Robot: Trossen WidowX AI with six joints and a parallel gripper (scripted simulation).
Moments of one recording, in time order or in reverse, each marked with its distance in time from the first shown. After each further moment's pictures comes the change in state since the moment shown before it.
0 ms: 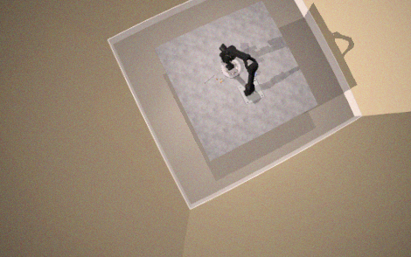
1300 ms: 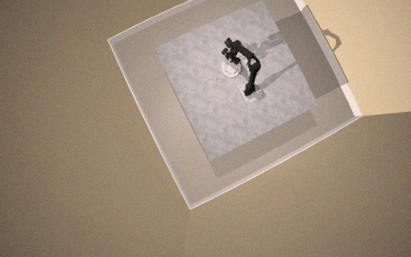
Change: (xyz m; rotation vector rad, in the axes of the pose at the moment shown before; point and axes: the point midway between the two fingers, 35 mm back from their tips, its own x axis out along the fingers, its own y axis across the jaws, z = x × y) arm -0.035 0.003 0.043 -0.354 -0.003 -0.004
